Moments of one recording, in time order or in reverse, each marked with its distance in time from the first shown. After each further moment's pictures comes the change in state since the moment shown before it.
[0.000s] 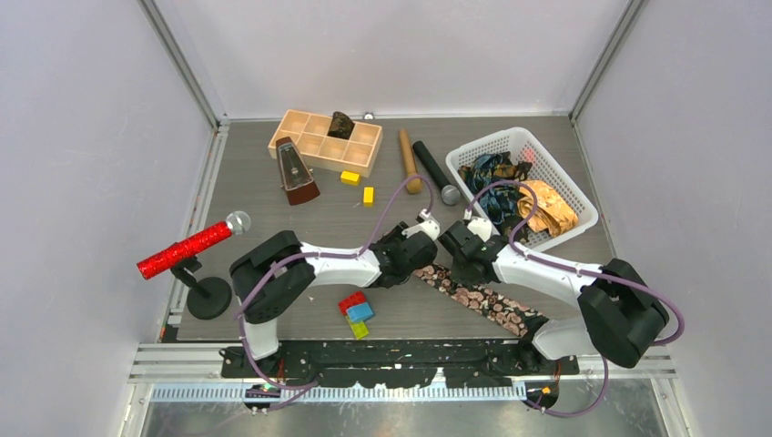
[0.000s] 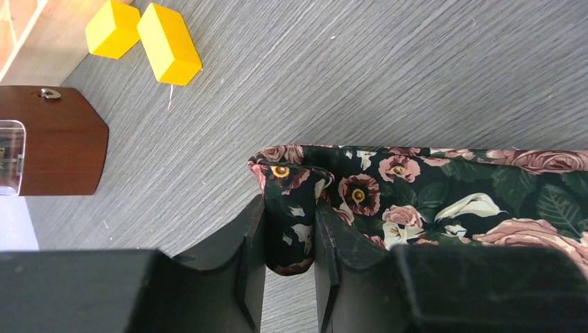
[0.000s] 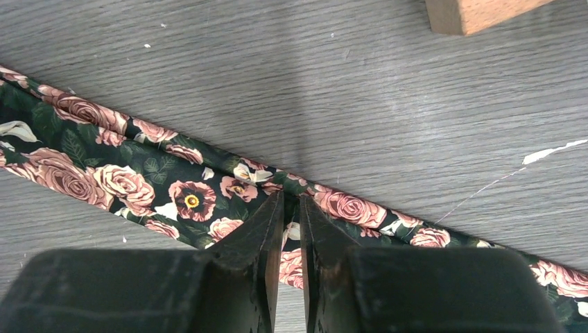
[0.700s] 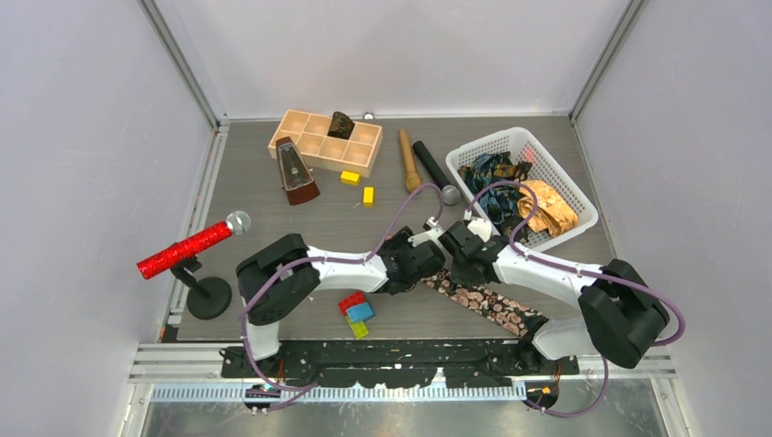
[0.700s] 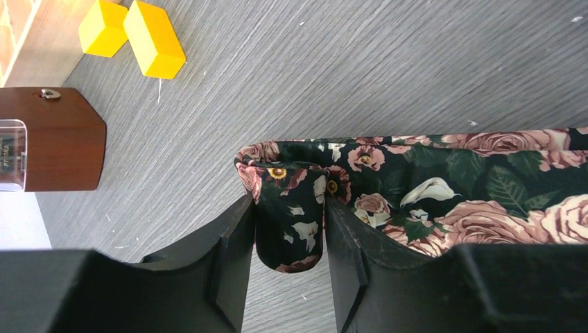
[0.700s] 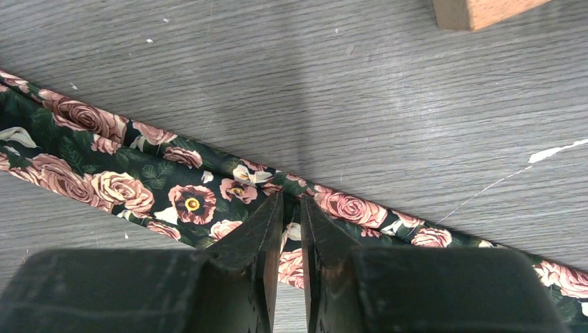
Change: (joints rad) left arm -0.060 0.028 0.039 -0.073 -0.042 -0.027; right arm 0.000 -0.004 -0.004 0.003 -0.015 0.000
